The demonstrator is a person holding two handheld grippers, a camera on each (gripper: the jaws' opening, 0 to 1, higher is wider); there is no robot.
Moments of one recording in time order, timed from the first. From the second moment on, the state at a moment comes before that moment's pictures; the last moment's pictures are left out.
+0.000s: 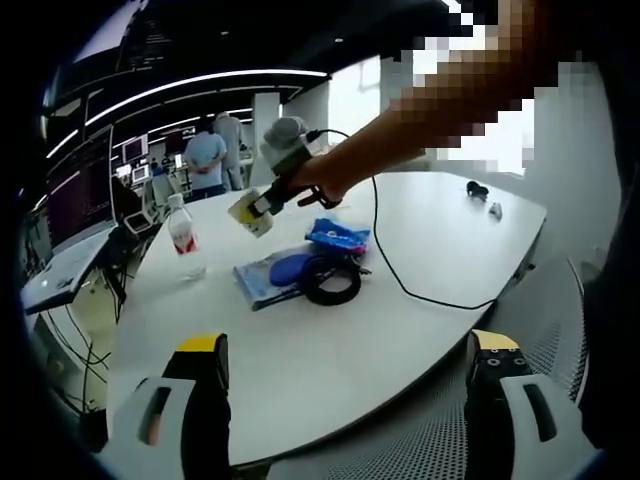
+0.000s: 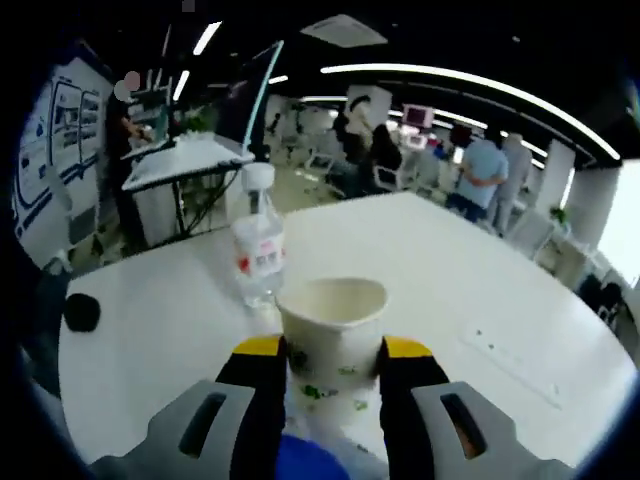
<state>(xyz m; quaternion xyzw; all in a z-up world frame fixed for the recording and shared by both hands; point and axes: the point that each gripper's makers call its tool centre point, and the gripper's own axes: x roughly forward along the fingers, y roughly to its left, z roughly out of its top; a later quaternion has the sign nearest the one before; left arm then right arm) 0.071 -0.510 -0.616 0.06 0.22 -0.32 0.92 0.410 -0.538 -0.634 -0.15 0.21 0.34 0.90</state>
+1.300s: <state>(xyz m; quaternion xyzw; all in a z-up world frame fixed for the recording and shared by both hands) 0.069 -0.511 -0.627 0.08 0.25 -0.32 0.91 0.446 -0.483 -0.661 -0.08 0.21 0.35 0.91</state>
